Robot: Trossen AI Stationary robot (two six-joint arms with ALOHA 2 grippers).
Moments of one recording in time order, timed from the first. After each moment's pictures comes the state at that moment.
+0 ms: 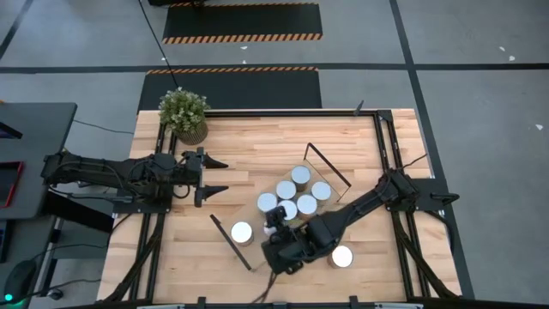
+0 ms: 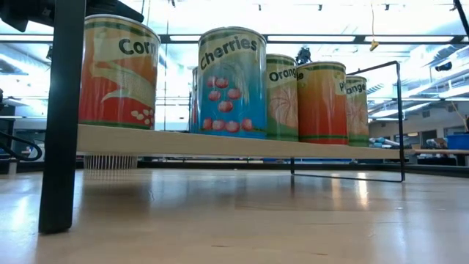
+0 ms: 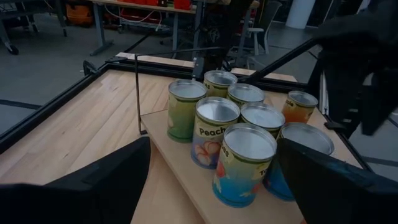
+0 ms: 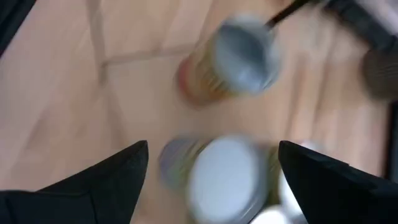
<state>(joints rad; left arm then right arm) -0.06 0.62 0.42 0.02 -0.15 -0.14 0.51 2.14 2.11 -1.09 0.43 -0.01</state>
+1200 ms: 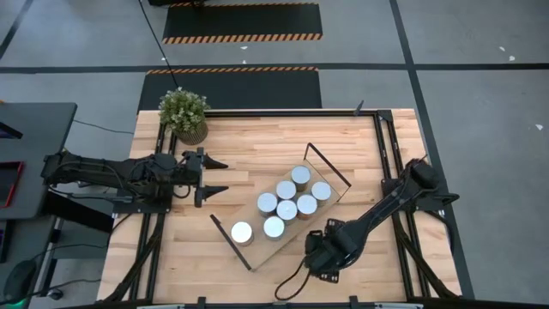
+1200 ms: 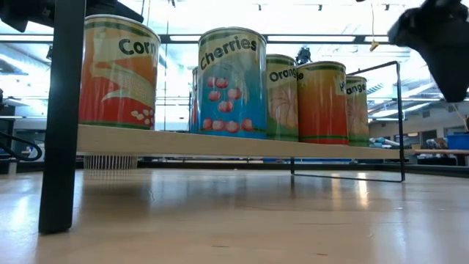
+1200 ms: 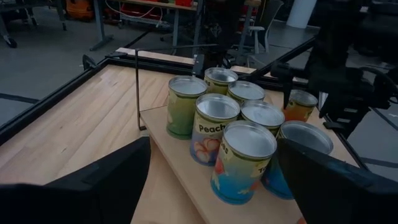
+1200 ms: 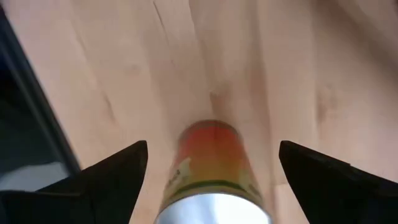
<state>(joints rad) -0.06 0.62 0.42 0.01 -0.14 -0.17 0.62 1.91 1.52 -1.11 -0.02 0.88</state>
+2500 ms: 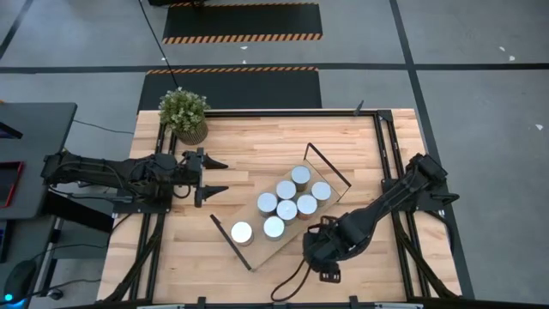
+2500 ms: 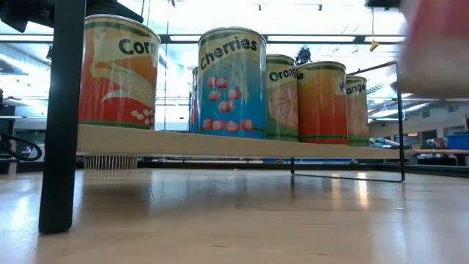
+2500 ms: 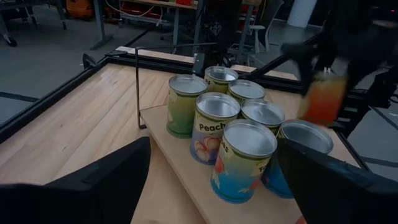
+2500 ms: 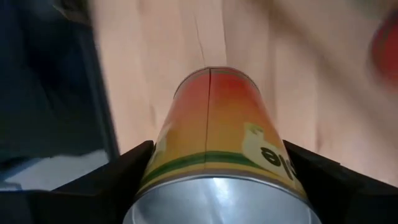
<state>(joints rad) -0.06 0.62 0.42 0.01 -0.14 -0.17 0.59 1.85 1.63 -1.13 -0.02 0.73</state>
